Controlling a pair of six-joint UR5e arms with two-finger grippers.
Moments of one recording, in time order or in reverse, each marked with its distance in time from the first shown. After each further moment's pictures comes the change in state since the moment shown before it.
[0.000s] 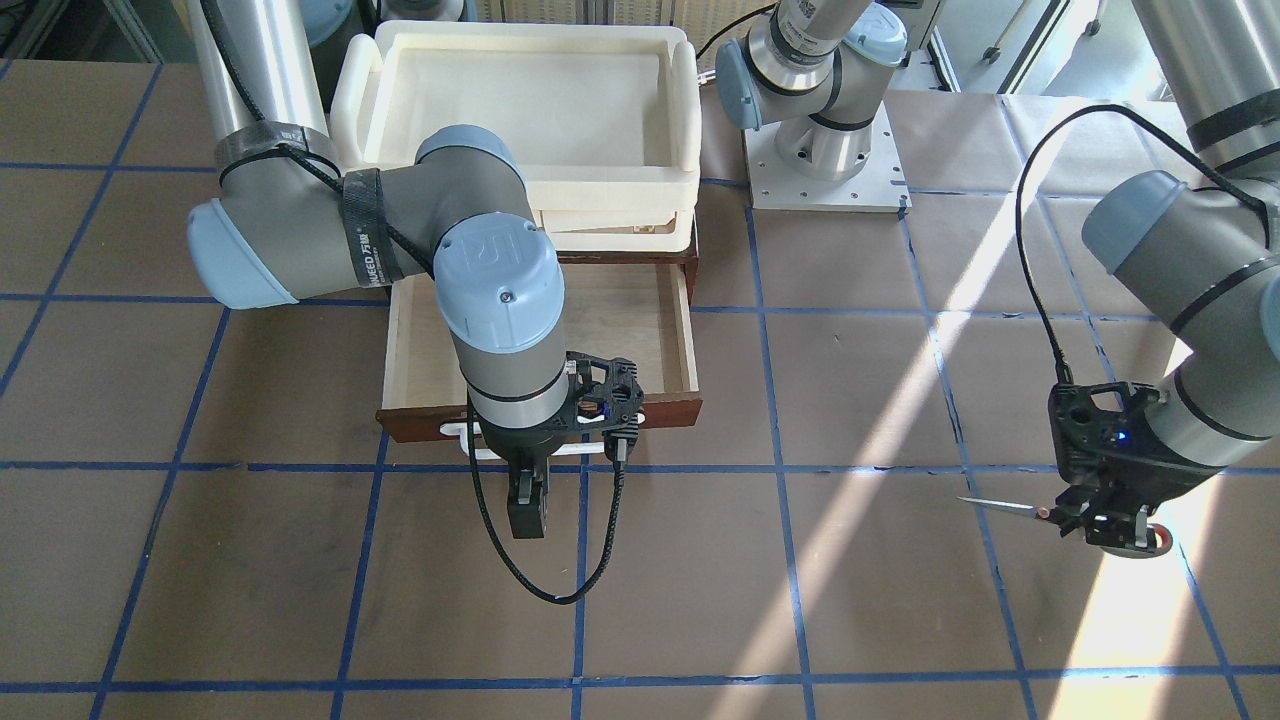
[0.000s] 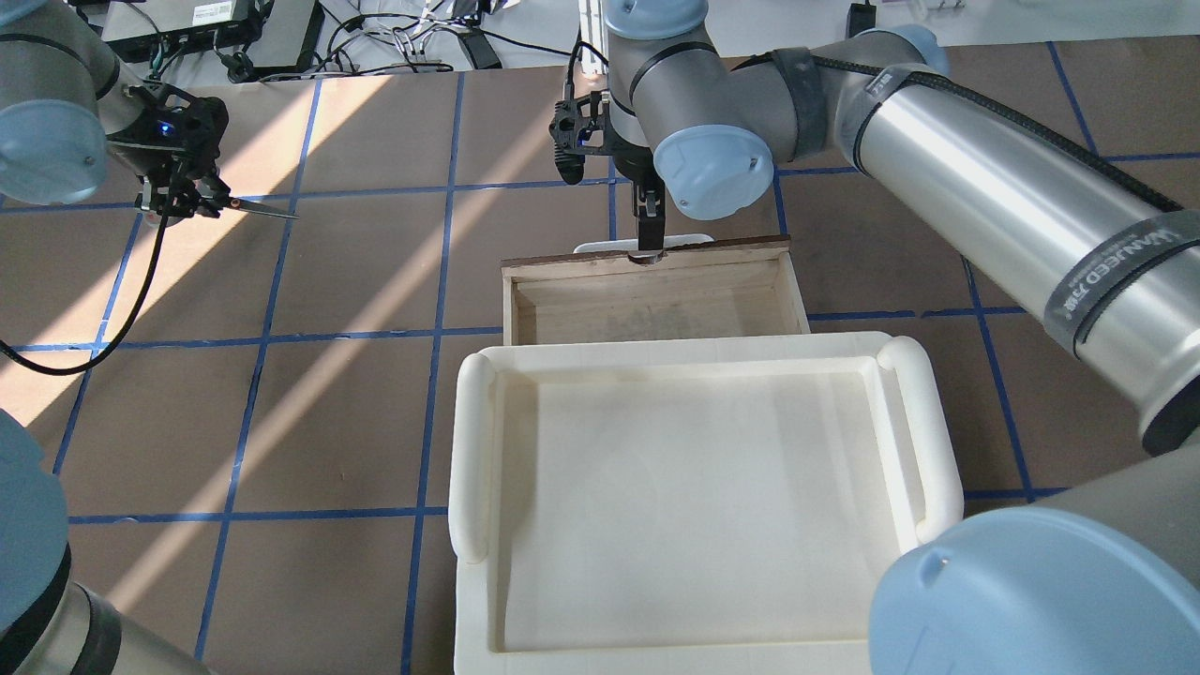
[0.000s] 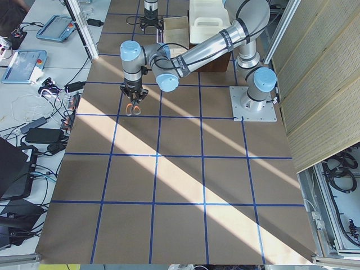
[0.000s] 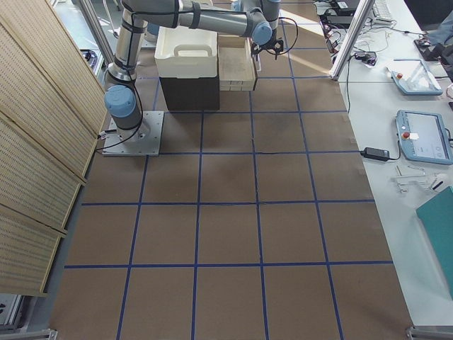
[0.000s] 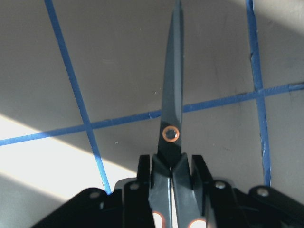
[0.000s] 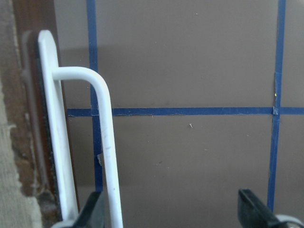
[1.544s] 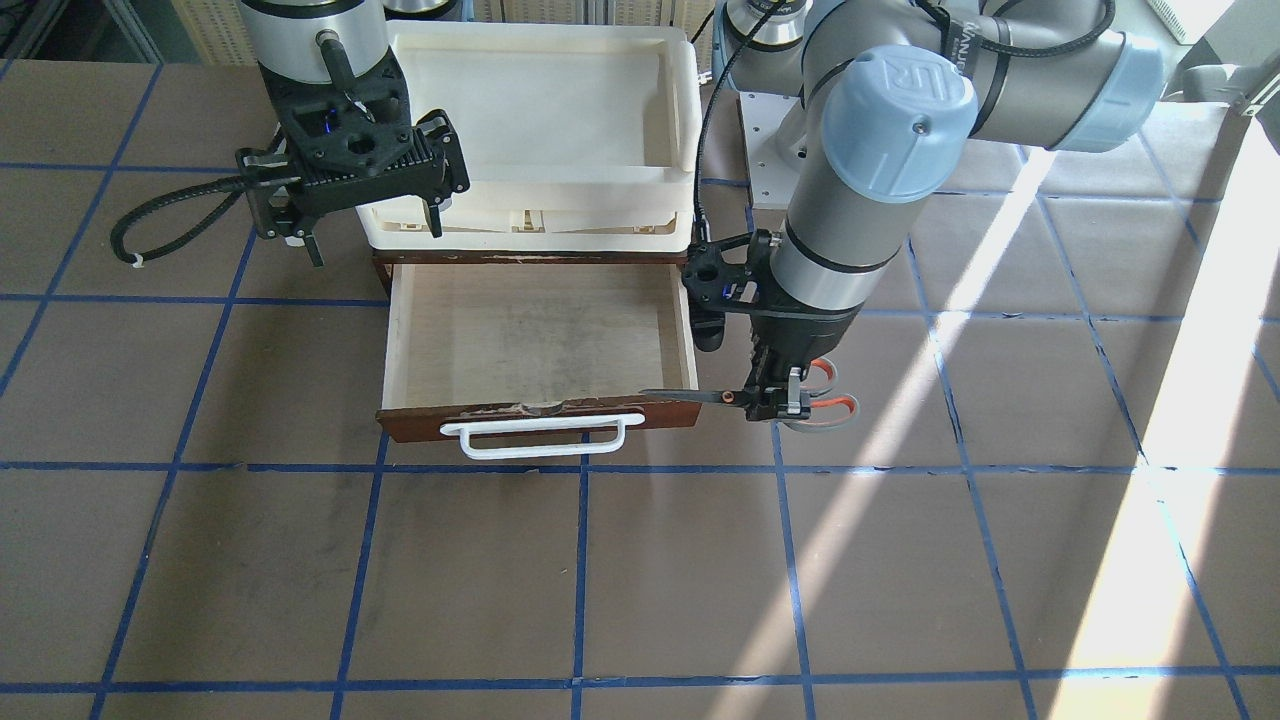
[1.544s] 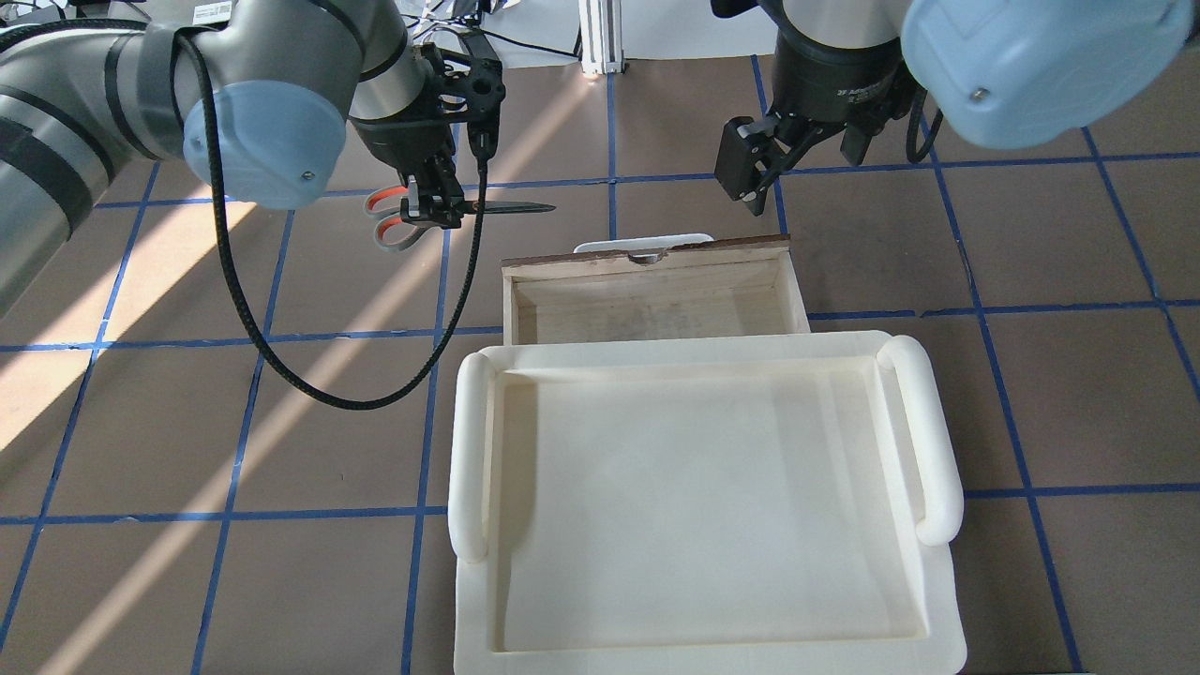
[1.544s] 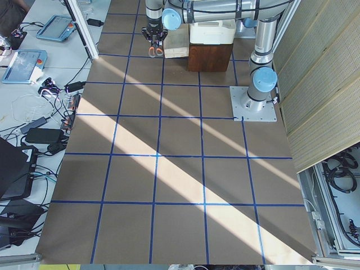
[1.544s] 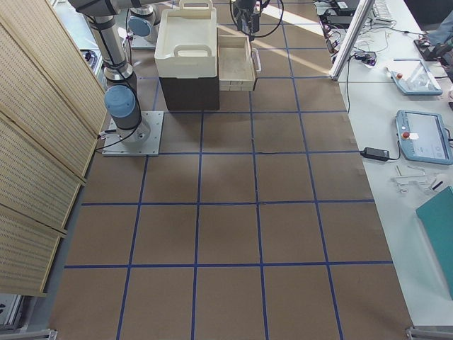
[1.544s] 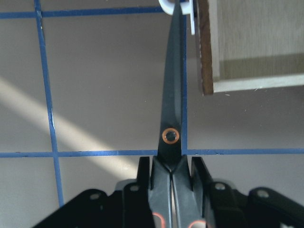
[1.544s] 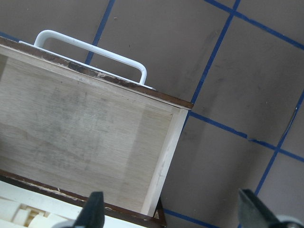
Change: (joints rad) left arm -0.499 0.152 -0.001 -0.197 -0.033 -0.702; right arm -0.108 -0.429 0.015 0.474 -0.048 1.081
